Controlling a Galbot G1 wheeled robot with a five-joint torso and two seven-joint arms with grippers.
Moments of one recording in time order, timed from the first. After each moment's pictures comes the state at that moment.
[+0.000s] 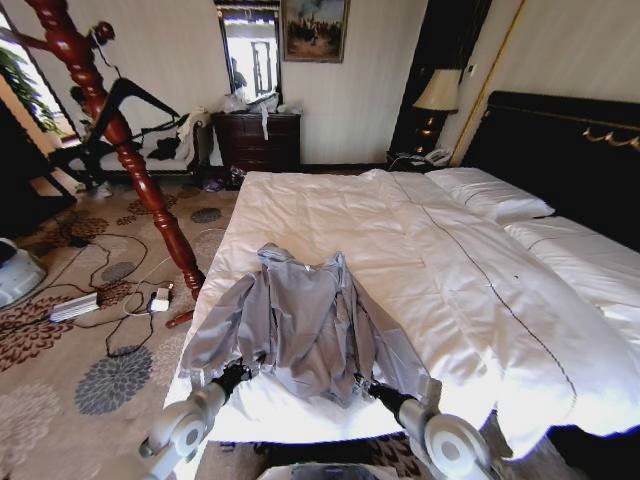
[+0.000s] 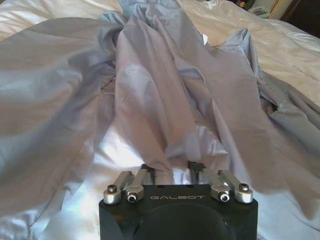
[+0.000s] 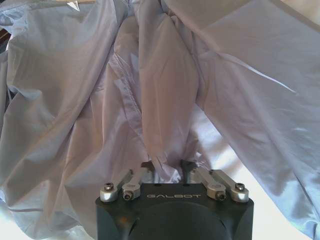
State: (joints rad) left arm 1.53 -0.85 -0.29 -2.05 -0.92 0.29 -0.19; right arm -1.67 0.99 0.37 2.21 1.19 -0.48 0.49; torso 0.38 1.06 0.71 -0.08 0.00
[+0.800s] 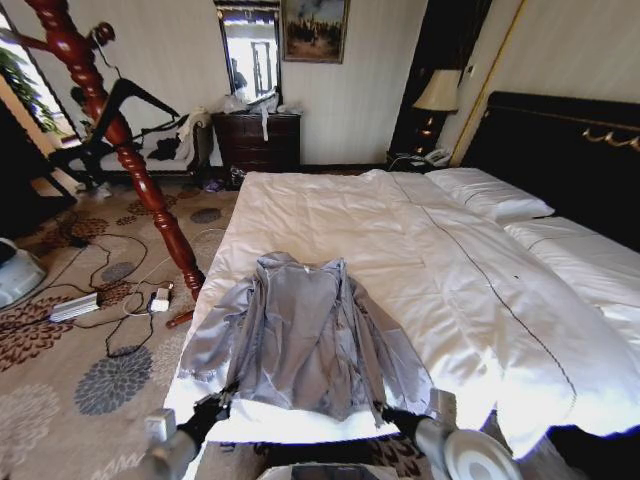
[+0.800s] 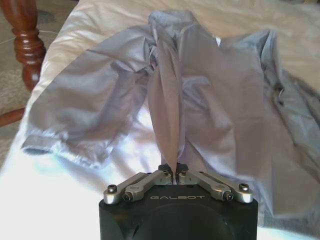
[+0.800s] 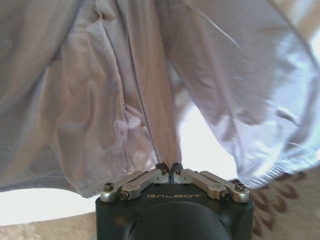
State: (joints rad) left arm 2.13 -0.88 -0.63 -2.42 -0.81 0.30 -0.29; right arm -1.85 0.89 0.47 2.39 1.34 -0.67 0.74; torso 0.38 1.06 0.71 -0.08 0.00
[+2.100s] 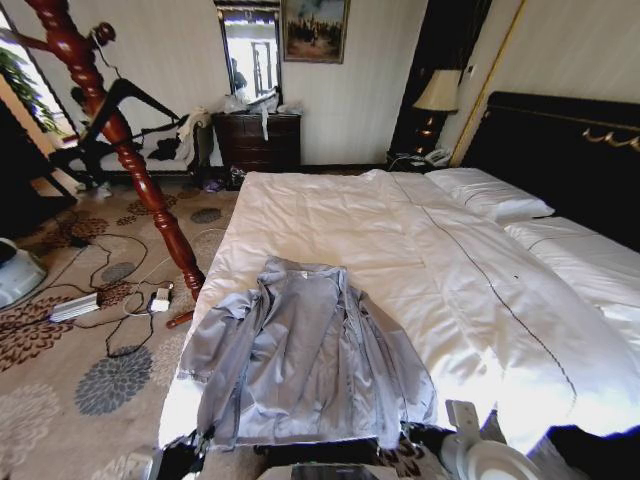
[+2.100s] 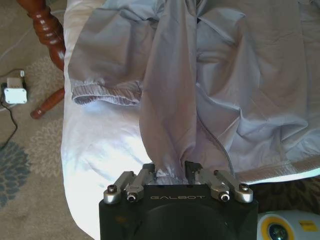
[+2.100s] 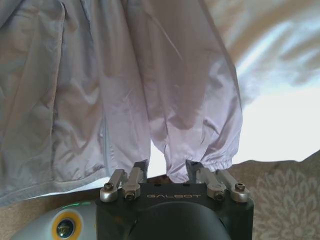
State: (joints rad) left arm 2.37 -0.92 -0.71 -2.45 -0.54 0.40 -0.29; right arm -1.95 0.86 0.56 2.42 1.20 -0.74 0.81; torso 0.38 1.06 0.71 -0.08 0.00
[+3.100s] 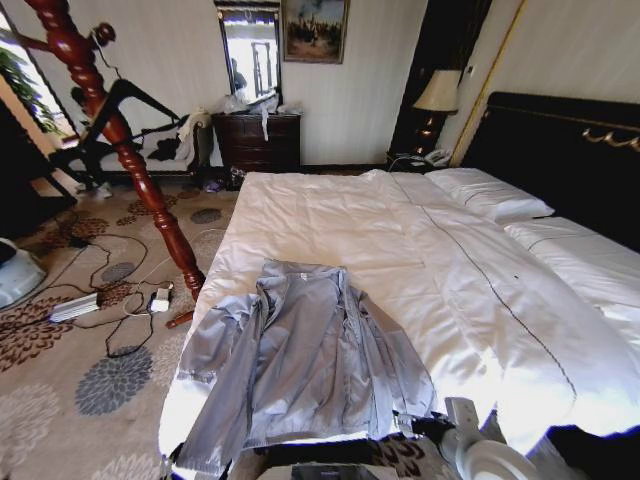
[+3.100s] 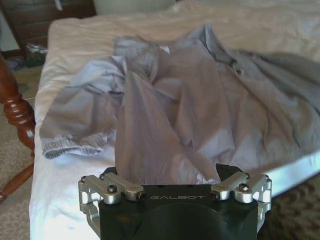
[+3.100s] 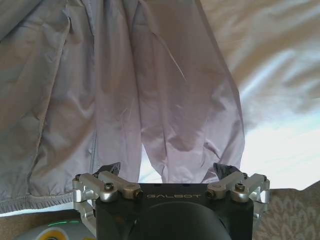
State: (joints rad) left arm 2.60 -1.07 -0.74 -2.37 -0.23 -0.22 0.02; right arm -1.92 0.88 0.52 2.38 1.03 -0.70 0.70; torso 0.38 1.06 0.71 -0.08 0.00
